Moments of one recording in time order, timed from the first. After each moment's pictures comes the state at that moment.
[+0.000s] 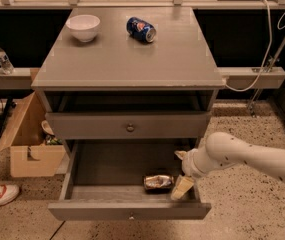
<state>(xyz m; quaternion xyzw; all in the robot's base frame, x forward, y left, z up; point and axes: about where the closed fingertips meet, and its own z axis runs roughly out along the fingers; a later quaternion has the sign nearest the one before) 0.537 -0.128 0.489 -0.62 0.74 0.14 0.23</state>
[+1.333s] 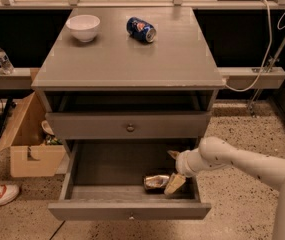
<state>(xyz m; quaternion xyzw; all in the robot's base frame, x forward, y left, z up) 0.586 -0.110 0.417 -0.62 0.71 0.17 0.28</state>
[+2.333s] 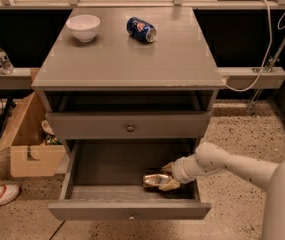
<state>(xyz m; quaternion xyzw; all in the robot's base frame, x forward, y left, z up) 0.572 -0.096 0.377 -0.63 0.71 0.20 0.26</state>
